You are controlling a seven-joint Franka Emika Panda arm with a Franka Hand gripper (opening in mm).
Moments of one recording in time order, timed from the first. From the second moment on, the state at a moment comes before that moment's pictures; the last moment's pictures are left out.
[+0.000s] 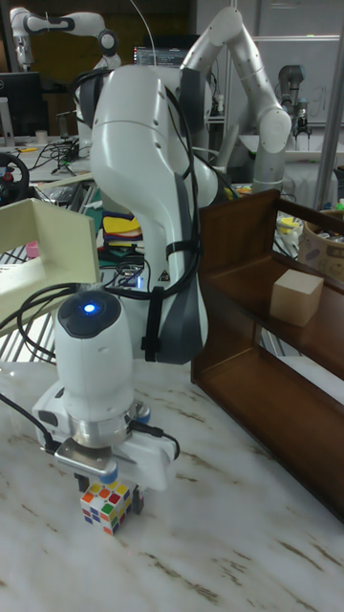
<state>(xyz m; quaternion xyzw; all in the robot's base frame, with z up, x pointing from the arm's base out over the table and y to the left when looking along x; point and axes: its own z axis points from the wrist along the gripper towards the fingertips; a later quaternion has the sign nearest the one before) 0.661 -0.078 0.114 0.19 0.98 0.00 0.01</state>
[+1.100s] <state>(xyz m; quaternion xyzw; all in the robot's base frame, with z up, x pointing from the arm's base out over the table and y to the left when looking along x) 0.651 -0.081 0.090 0.19 0.98 0.00 0.02</state>
